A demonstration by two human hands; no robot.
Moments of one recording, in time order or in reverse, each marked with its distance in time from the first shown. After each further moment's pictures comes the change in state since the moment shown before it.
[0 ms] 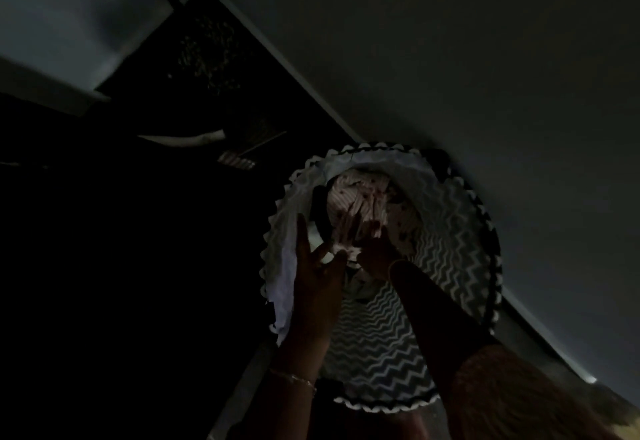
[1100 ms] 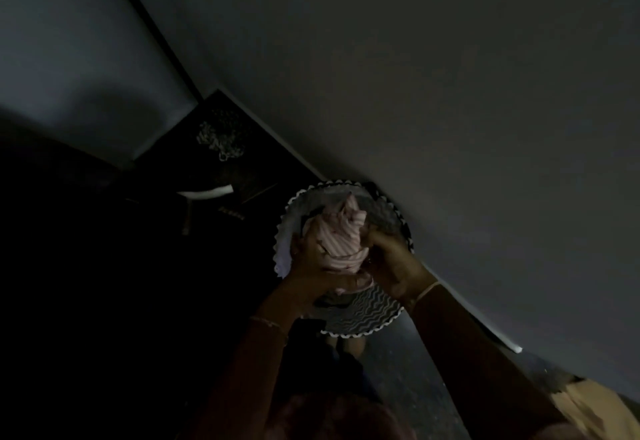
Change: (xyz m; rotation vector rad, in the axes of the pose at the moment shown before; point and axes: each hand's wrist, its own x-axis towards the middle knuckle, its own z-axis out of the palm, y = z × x) left_hand -0.132 0.123 -0.018 0.612 -0.427 0.113; right_hand -0.300 -0.081 -0.074 1.450 0.017 -0.329
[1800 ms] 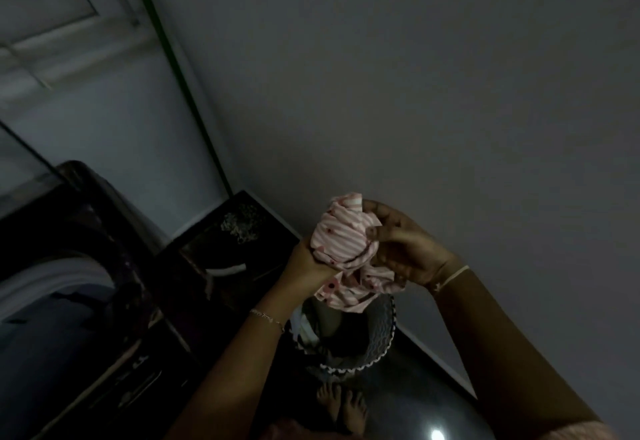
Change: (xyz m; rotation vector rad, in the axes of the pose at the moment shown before) left_hand -0.151 0.137 -0.042 -0.175 0.107 0.530; right_hand -0.190 -0.125 0.096 -0.277 -0.584 -0.347
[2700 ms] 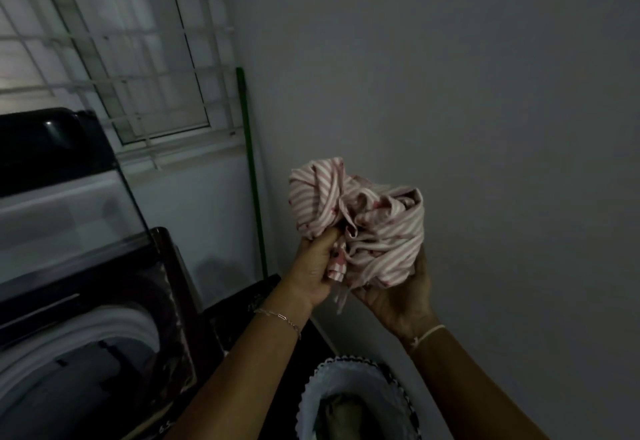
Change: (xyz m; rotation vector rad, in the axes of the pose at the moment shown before) left_hand 0.026 0.142 -0.046 -0.866 0.059 0.147; right_hand 0.069 -0.037 0.057 0.505 0.194 -0.073
